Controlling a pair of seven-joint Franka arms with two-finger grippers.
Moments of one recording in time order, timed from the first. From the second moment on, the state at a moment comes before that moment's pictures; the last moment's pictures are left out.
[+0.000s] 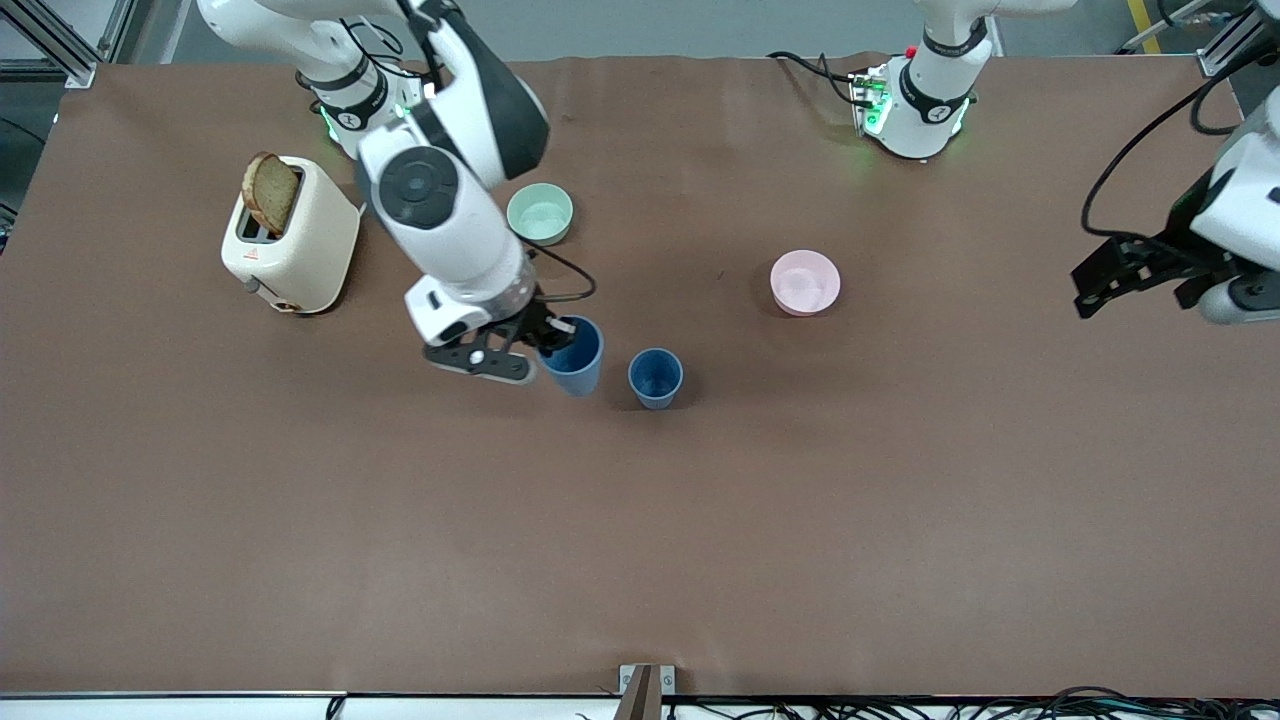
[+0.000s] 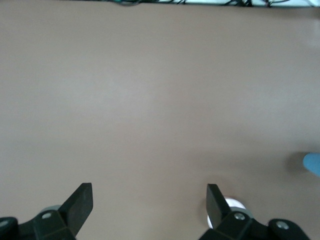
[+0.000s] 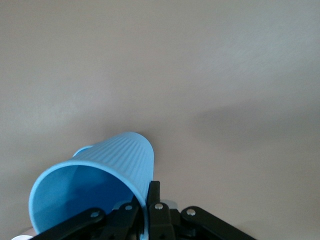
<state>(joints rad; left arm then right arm) -0.08 0.09 -0.06 -1.39 0.08 1.57 -0.19 0.68 0.40 -0.07 -1.57 0.14 2.06 0.83</state>
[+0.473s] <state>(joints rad) -0.01 0.02 -0.06 -1.48 0.02 1.53 -0.10 0.76 0.49 -0.07 -1.57 0.17 2.19 0.93</state>
